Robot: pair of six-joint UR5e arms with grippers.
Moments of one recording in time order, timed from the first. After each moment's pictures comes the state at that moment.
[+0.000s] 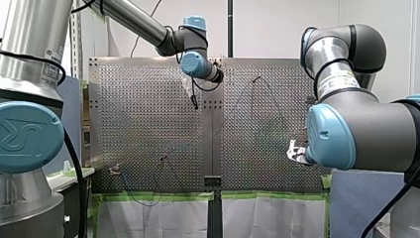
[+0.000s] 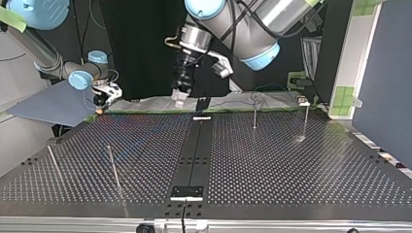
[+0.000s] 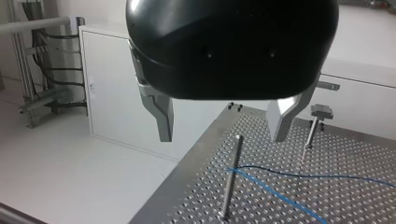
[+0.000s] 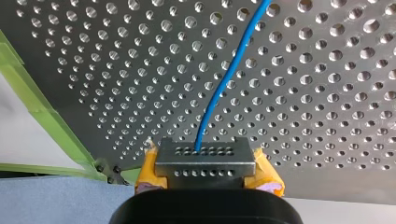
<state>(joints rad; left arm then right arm) -0.74 -1.74 -1.71 -2.76 -1.95 -1.91 1.64 -0.66 1.49 -0.54 1.54 1.72</state>
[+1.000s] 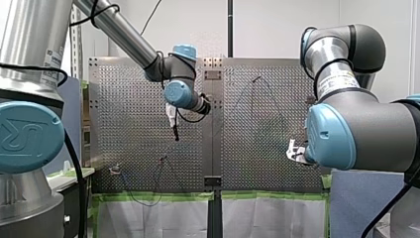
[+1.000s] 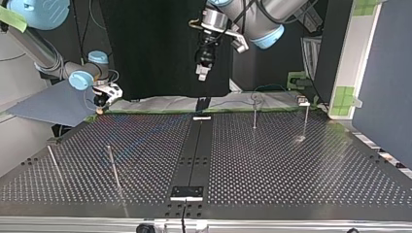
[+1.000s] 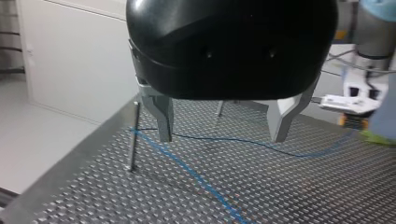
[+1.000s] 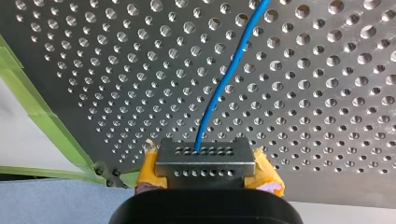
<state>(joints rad) -0.74 -1.74 -2.00 -2.64 -2.00 -1.89 1.64 -0.66 1.49 -0.54 1.54 1.72</state>
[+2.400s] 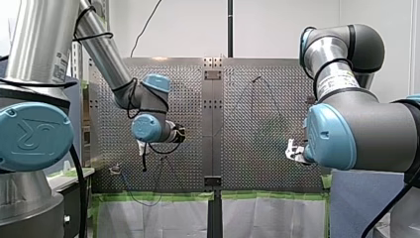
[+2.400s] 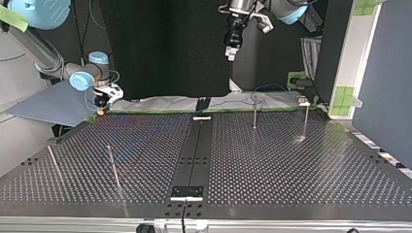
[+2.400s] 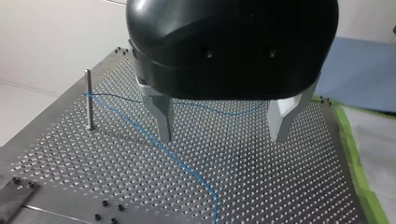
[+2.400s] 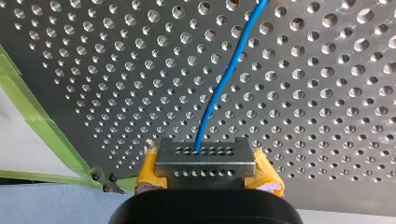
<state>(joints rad) -0.65 -1.74 -2.36 -2.30 -2.00 -1.81 1.65 -0.66 1.48 -0.53 1.54 1.72</state>
